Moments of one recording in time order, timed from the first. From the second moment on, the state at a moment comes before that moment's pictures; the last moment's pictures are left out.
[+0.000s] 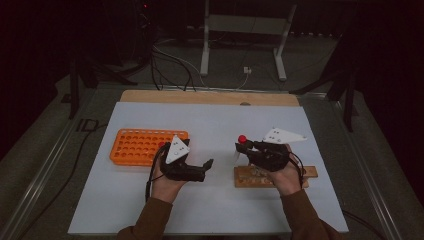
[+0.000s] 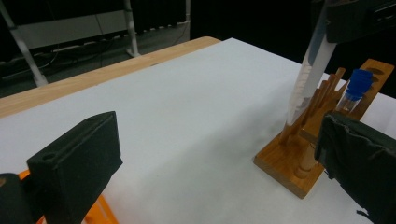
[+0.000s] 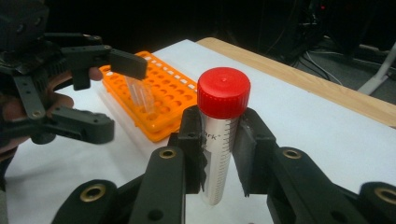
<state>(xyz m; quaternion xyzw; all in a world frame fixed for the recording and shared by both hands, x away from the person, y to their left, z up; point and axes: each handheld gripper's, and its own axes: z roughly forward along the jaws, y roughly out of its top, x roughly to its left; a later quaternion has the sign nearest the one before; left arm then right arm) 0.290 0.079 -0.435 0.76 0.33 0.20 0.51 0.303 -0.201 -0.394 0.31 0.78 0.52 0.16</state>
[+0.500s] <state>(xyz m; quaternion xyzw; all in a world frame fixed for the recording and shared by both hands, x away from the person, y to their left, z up) 0.289 0.052 -0.435 0.78 0.32 0.17 0.51 0.303 -0.177 -0.400 0.30 0.79 0.52 0.14</state>
